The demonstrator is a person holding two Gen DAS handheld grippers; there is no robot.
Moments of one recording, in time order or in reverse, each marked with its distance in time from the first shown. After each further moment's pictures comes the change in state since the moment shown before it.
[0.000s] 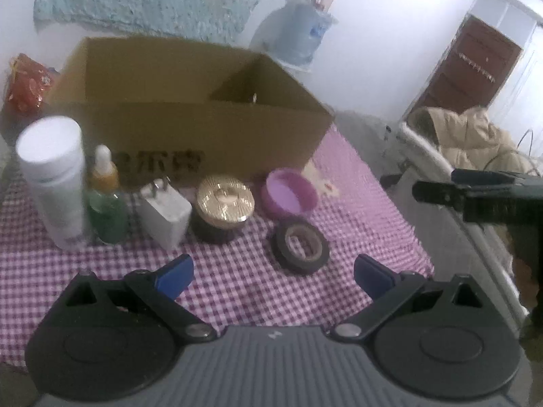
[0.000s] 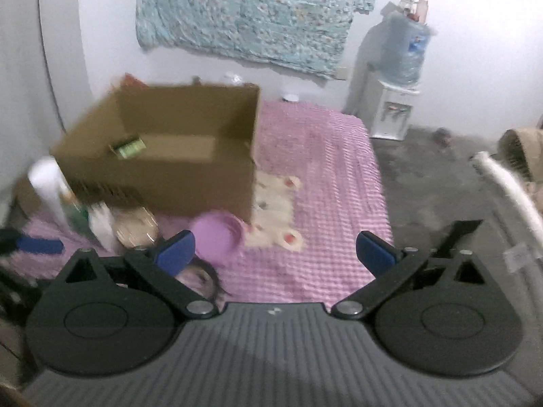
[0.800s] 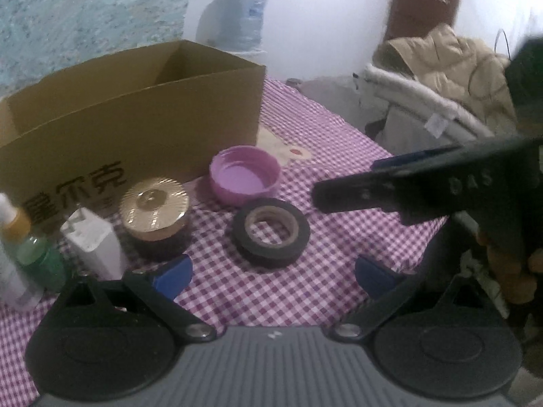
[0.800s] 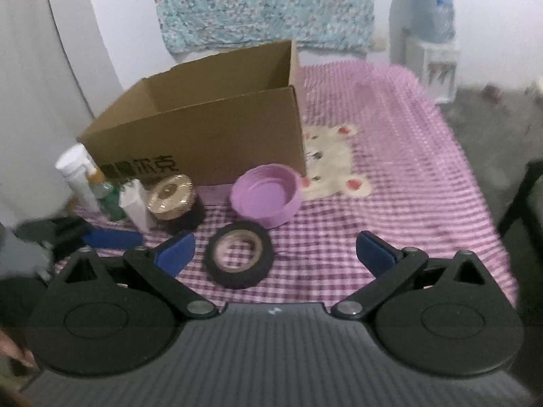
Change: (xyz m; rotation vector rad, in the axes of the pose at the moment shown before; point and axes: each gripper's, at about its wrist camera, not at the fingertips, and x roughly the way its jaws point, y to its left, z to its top) left arm 0.058 -0.056 -0.021 0.334 0.026 0.043; right arm 0.072 0.014 -0.055 0.222 0.007 0.310
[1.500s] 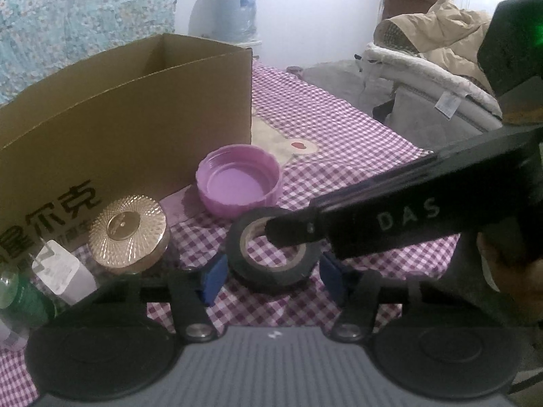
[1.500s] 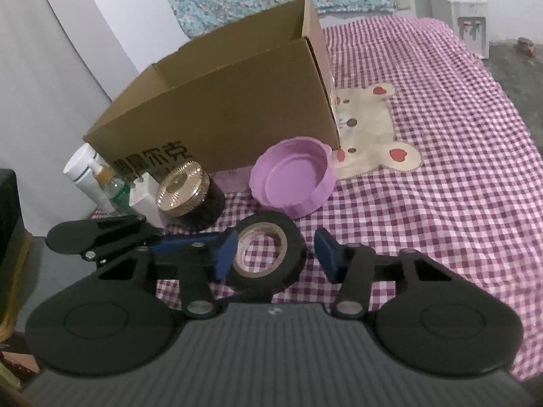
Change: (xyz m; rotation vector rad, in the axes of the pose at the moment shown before) left arm 0.039 -0.008 0.012 0.063 0.037 0.041; right arm 0.050 -0.009 0.003 0.068 0.096 0.126
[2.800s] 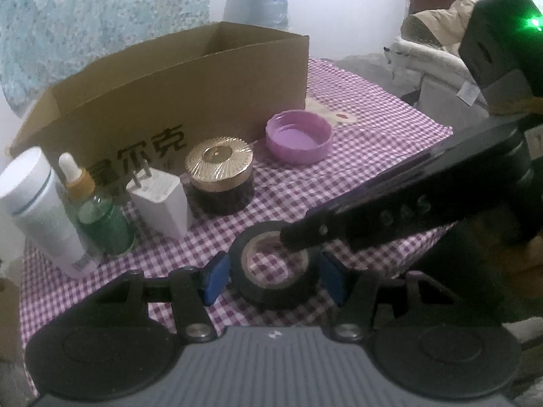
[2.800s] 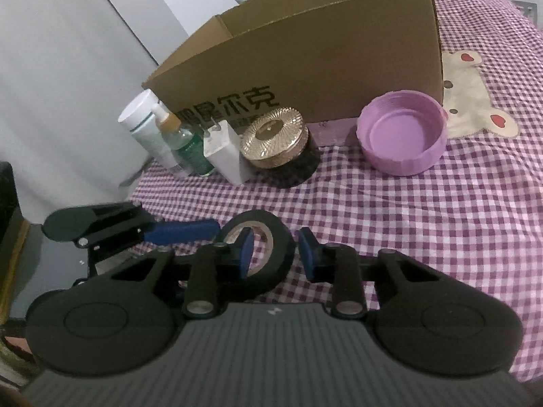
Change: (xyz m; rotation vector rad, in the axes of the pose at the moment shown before) left arm -0.054 0.020 -0.046 -0.021 0.025 0.112; right arm 0.027 0.052 -0.021 -0.074 0.116 0.138
